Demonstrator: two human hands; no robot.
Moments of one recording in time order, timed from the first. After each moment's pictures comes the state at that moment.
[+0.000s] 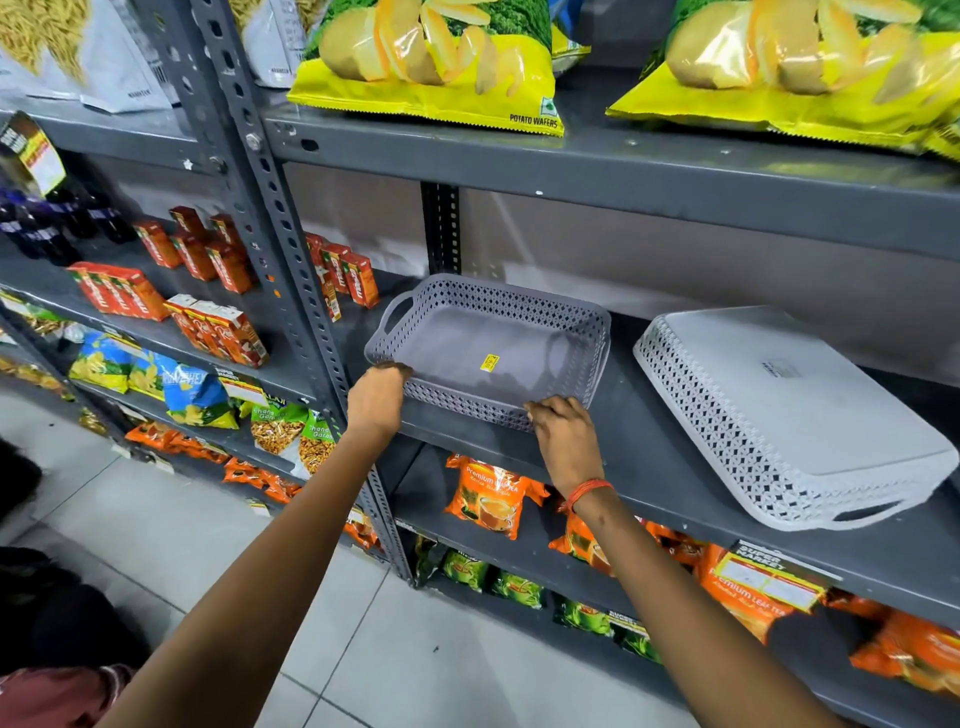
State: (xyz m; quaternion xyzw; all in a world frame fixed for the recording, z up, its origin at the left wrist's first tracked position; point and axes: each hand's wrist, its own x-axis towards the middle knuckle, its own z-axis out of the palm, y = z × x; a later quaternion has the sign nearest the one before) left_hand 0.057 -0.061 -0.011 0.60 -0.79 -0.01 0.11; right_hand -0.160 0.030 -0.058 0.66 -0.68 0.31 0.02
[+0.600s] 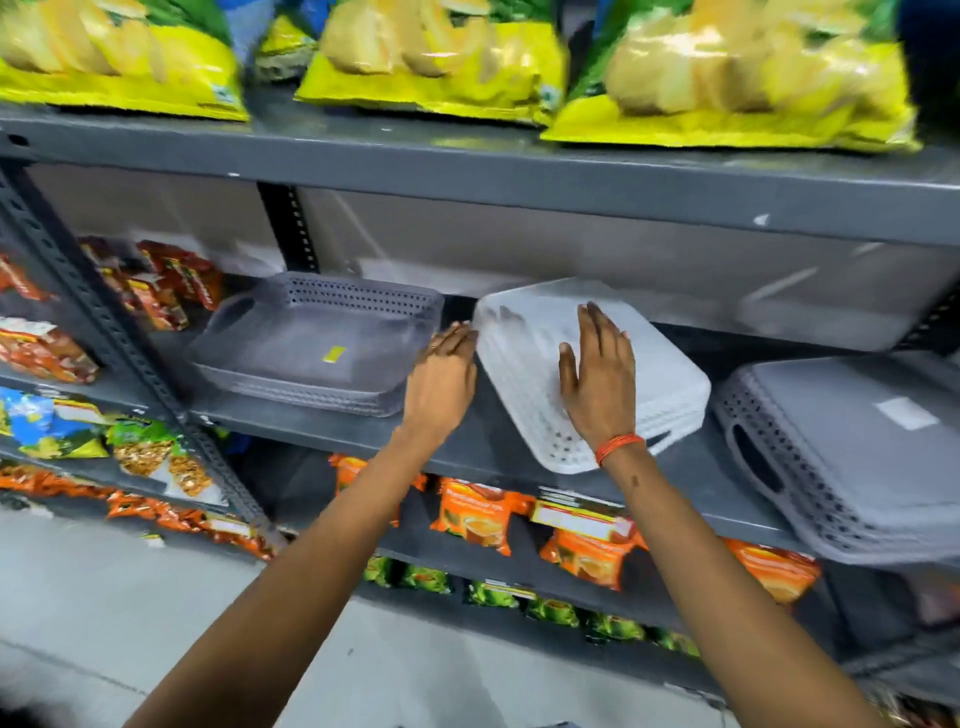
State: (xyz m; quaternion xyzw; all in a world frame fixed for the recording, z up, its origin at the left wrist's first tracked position) left_hand -0.208 0.058 0.008 0.39 -0.87 0.00 0.31; right_hand -0.372 0.143 0.007 0.54 -0.75 0.35 0.14
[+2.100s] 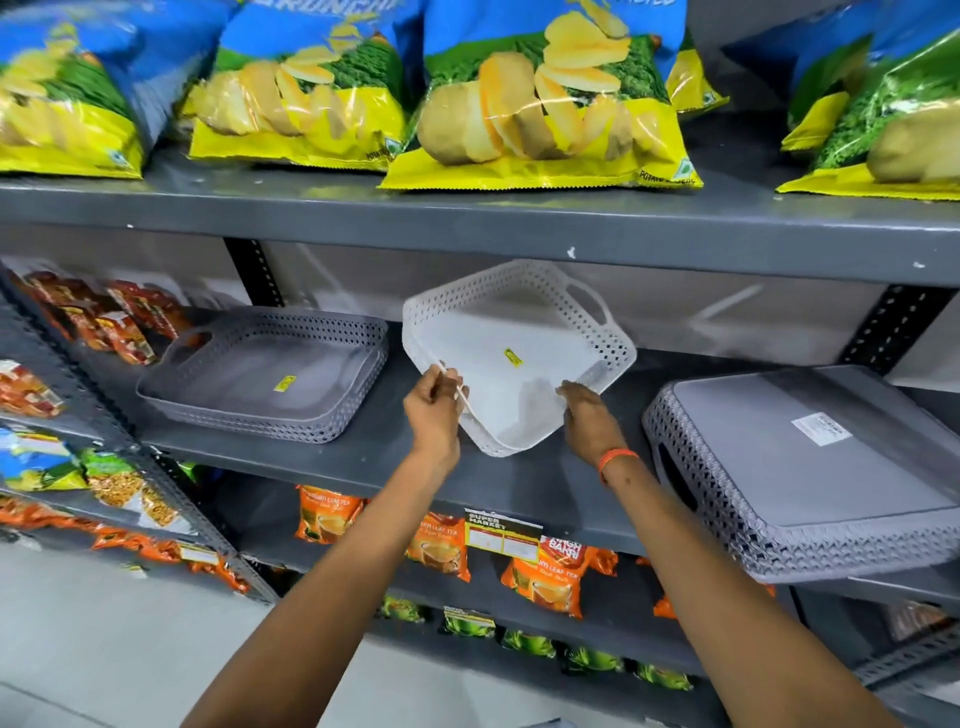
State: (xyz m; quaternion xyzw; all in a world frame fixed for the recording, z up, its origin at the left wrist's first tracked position) left_hand -0.314 0.116 0.012 0.38 -0.35 -0.63 0.58; right_hand -0.498 0.166 -0.041 0.59 -0.75 0.29 -0.07
